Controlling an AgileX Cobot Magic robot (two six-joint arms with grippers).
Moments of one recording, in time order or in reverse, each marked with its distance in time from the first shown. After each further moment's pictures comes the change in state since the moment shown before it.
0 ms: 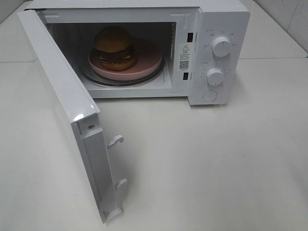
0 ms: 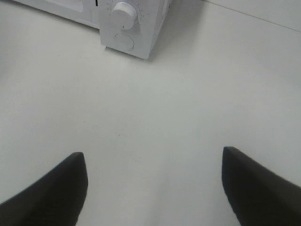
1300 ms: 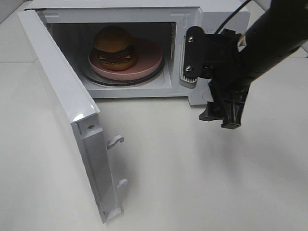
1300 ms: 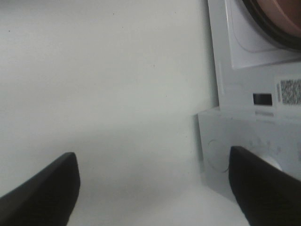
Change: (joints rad) left arm 0.000 0.000 0.000 0.000 0.000 0.000; right arm 0.378 0.927 -0.421 -0.075 -0.179 -0.693
